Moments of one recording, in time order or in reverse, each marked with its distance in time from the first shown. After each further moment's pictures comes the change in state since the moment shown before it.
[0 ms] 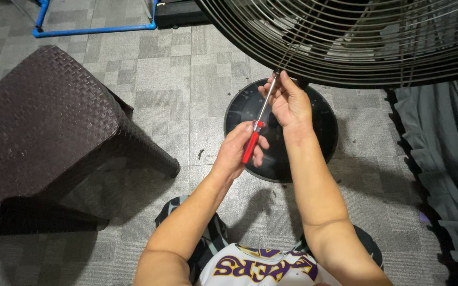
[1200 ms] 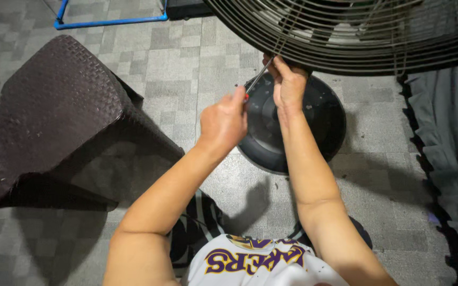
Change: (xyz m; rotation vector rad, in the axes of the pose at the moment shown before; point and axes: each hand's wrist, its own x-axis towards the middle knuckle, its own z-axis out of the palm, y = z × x) left_hand 0.004 0.037 0.018 1.856 0.393 0.652; right_hand 0.026 0.013 -0.002 -0.159 -0.163 -0.423
